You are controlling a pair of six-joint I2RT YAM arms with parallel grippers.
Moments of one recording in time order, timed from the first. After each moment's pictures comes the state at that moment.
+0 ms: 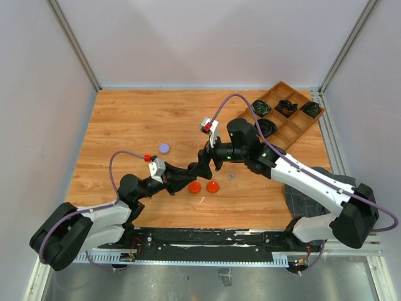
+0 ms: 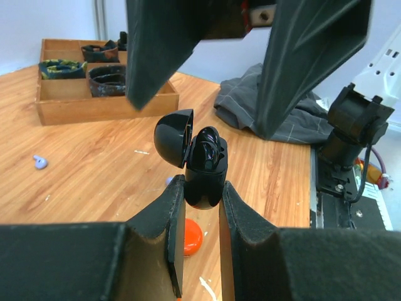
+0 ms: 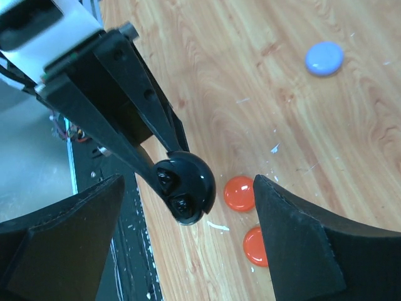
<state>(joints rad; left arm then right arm) -0.58 1.07 0.06 1.26 0.59 -0.28 0.84 1.29 1.08 -0.21 -0.48 0.09</state>
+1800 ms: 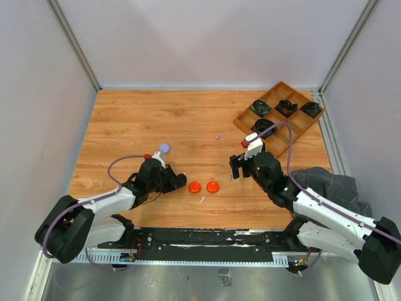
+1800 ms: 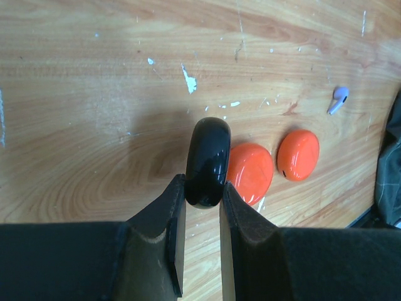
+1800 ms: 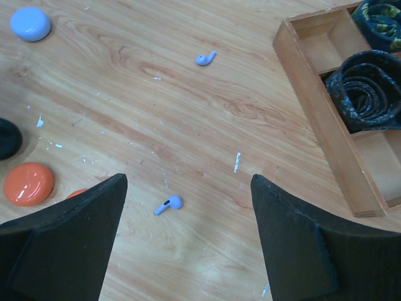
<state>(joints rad) -0.54 1.15 0.28 0.20 0.14 -0.84 0.78 0.94 0.53 0.03 0.31 0.07</state>
